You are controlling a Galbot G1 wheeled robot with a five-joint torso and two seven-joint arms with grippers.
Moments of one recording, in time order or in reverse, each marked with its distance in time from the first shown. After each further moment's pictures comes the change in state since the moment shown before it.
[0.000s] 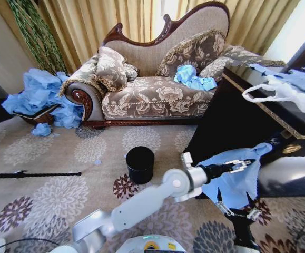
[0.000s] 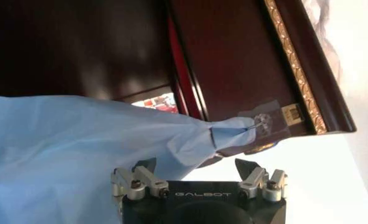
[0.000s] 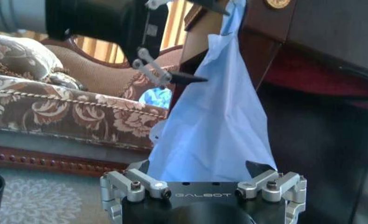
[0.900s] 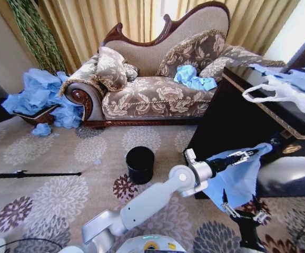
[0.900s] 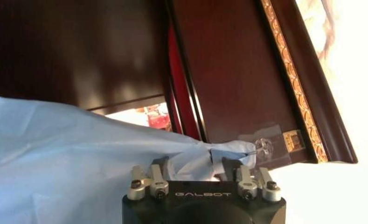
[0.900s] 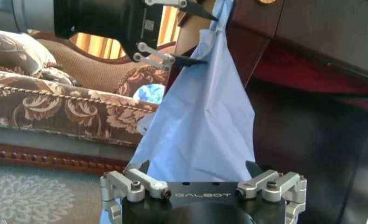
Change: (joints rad) left arm 0.003 -0.045 -0.039 0.063 -0.025 -0.009 0.041; right arm -0.003 -0.010 0.025 -0.005 0.025 -0.009 -0.002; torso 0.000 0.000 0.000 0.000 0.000
